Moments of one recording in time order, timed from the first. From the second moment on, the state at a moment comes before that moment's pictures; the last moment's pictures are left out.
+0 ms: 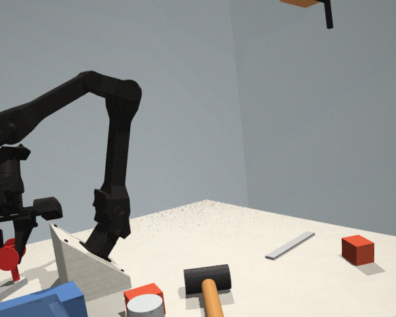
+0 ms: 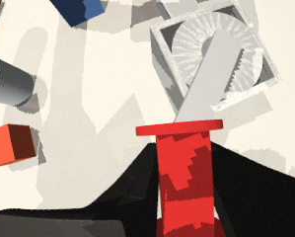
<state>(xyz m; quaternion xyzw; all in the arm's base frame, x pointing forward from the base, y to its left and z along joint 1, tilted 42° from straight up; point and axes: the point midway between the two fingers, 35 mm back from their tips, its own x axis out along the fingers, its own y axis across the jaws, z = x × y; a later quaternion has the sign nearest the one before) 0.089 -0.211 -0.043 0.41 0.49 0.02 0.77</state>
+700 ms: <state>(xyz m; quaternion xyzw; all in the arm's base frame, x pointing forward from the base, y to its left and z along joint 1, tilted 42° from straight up) 0.068 -0.226 -0.058 0.42 0.50 0.01 0.76</state>
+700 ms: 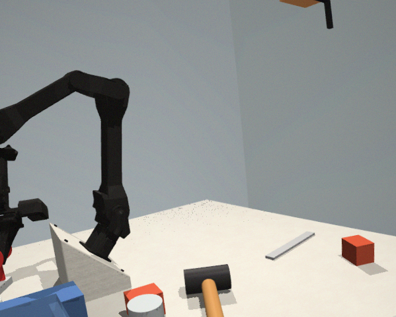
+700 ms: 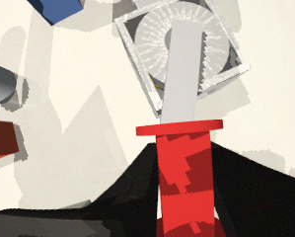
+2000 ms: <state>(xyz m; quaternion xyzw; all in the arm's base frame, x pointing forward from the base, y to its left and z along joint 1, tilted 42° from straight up) 0.052 -0.257 -0.087 0.42 0.50 0.01 0.76</state>
